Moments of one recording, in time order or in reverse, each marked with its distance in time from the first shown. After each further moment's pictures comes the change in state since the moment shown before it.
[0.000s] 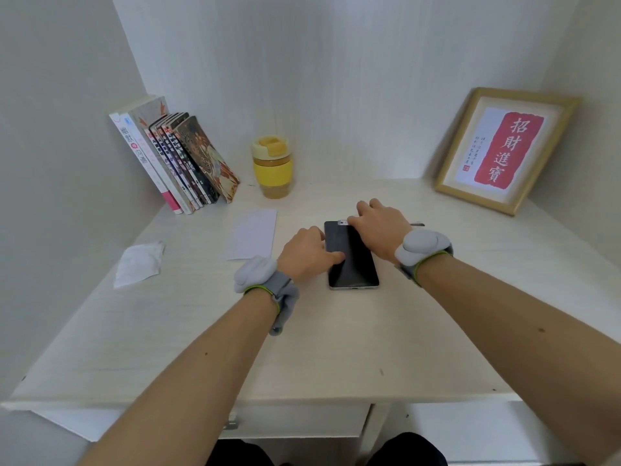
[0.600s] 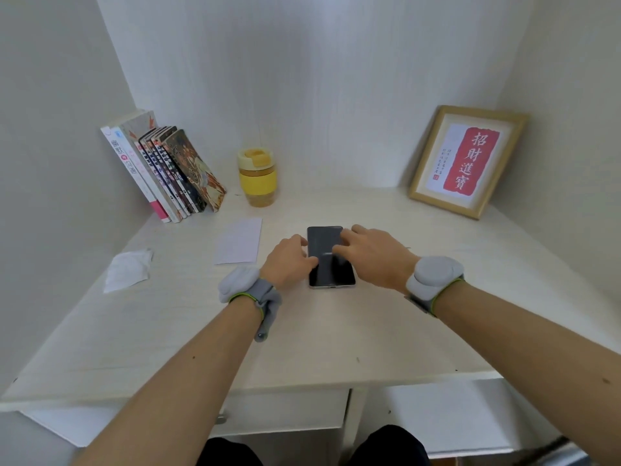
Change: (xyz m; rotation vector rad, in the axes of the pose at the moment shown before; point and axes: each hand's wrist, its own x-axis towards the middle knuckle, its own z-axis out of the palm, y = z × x) left_hand -0.012 -0.004 0.005 -0.046 0.020 -0.018; right_hand -0.063 0.001 -0.017 0.018 0.074 -0.247
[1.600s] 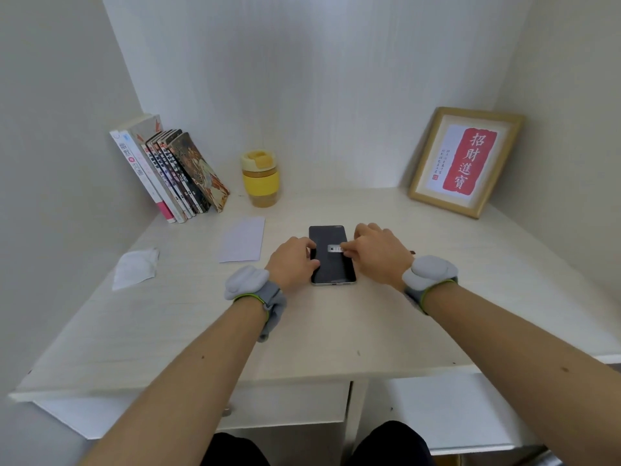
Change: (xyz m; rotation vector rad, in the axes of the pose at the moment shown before) left_hand -0.002 -0.005 0.004 0.166 0.034 0.143; right_hand 0.002 0.003 0.016 0.218 -0.037 0.232
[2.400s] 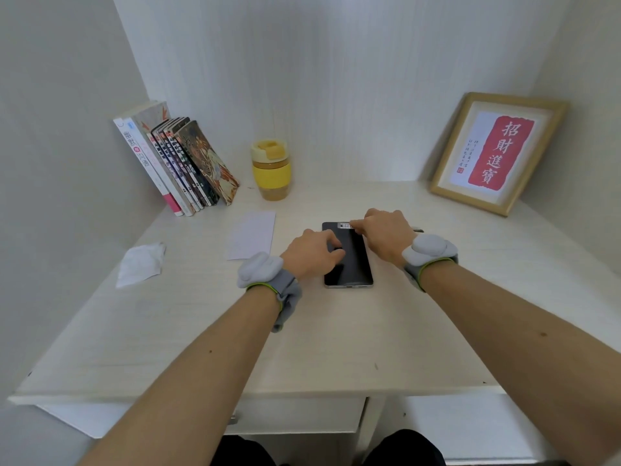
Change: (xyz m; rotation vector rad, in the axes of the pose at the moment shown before) left_hand 0.023 0.005 -0.003 -0.008 -0.119 -0.010; right_hand 0.057 0.018 0.024 -0.018 0.029 0.093
